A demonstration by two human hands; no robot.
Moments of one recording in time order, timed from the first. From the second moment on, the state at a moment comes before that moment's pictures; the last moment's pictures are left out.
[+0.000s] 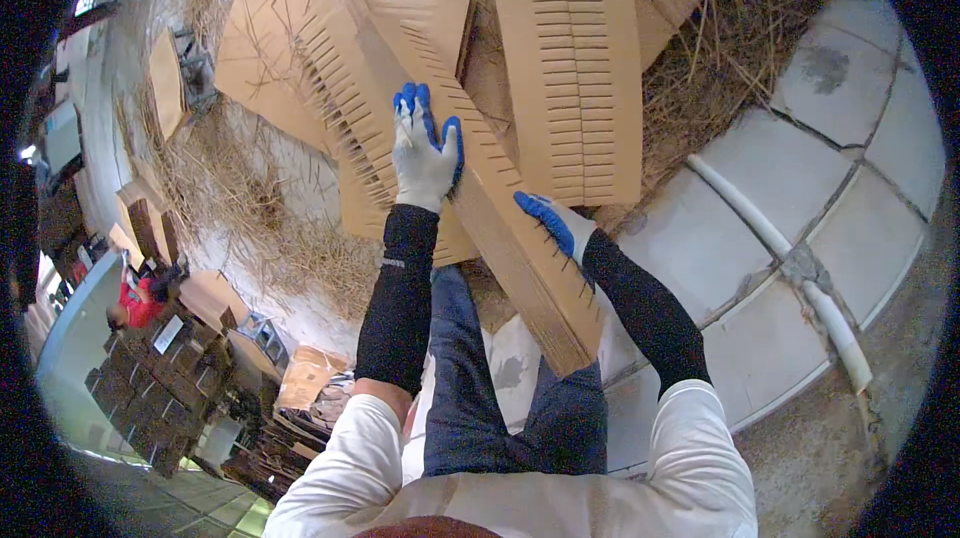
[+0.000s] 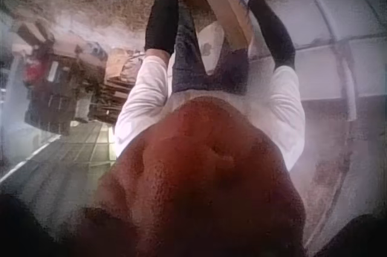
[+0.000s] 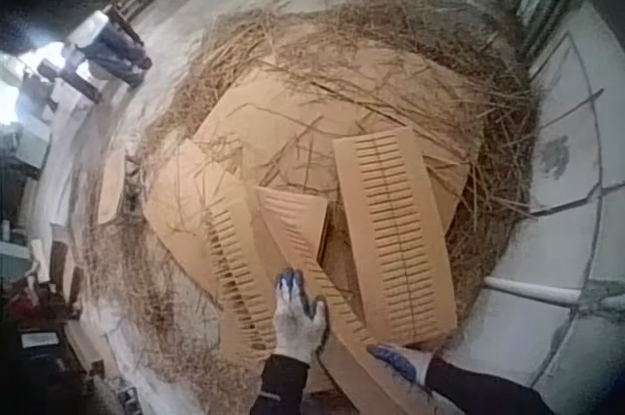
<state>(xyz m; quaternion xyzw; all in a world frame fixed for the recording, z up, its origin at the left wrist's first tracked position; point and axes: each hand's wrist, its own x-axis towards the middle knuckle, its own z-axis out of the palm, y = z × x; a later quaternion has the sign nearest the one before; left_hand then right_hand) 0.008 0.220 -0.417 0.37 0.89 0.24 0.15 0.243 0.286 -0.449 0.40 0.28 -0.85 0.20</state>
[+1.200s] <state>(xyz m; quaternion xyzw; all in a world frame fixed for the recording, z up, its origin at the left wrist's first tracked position) 0.153 0.371 -0.500 0.22 0.84 0.32 0.38 0.310 0.486 -0.546 0.56 0.51 -0.64 -0.11</state>
